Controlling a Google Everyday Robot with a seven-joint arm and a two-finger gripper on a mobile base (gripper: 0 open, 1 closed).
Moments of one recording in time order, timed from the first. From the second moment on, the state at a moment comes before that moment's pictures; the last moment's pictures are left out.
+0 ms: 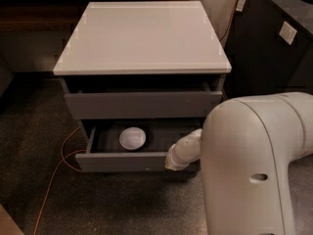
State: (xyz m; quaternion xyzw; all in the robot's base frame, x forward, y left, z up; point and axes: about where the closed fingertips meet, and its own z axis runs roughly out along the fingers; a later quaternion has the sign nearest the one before) arm 0.612 -0.077 0.421 -0.67 0.72 -0.01 0.21
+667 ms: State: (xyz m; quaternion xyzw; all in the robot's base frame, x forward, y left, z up) arm 0.633 -0.074 0.428 -0.67 0.71 -0.03 0.21
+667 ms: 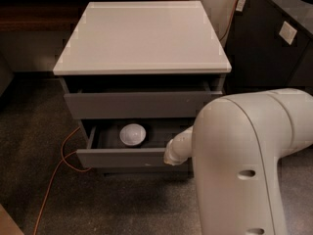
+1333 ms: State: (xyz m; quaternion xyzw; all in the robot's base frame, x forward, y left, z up) arm 0.658 -0.071 0.432 -0.68 0.70 -0.04 0.22
